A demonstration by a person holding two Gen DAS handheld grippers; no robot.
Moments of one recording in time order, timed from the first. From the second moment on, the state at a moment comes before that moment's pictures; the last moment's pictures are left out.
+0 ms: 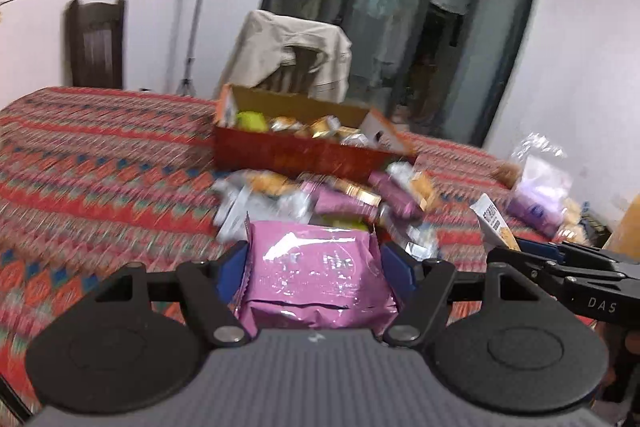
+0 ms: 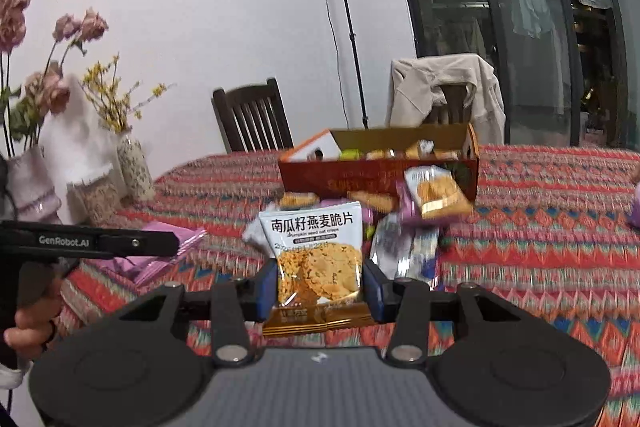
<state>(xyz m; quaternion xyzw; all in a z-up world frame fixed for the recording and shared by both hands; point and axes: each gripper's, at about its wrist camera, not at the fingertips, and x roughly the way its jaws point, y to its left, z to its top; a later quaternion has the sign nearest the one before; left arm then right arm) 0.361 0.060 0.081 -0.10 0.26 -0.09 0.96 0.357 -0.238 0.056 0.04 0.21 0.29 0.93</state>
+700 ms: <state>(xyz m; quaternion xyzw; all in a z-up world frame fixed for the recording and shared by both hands) 0.752 0.060 0.081 -0.14 0.35 -0.05 0.93 0.777 -0.182 0.085 0.12 0.36 0.24 0.89</state>
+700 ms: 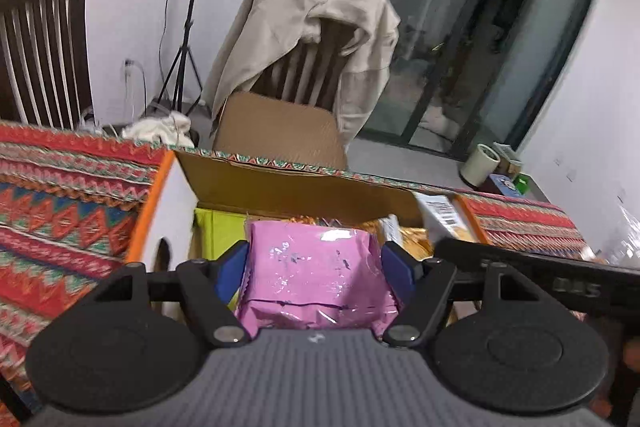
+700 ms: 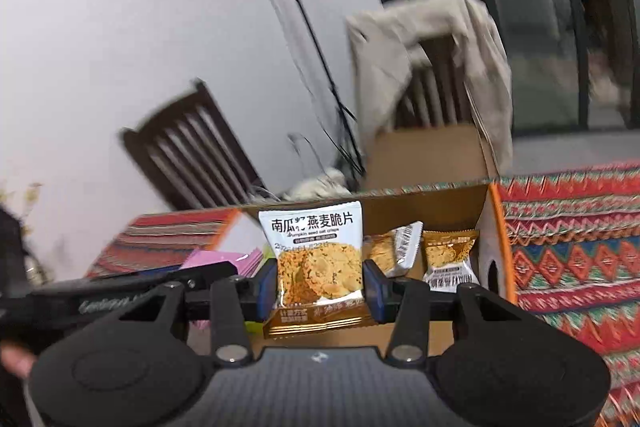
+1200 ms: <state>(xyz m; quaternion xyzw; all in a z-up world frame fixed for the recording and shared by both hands) 0.800 0.069 0.049 -0.15 0.36 -0.04 0.92 0.876 -0.161 0.005 0.12 0.45 0.22 0.86</state>
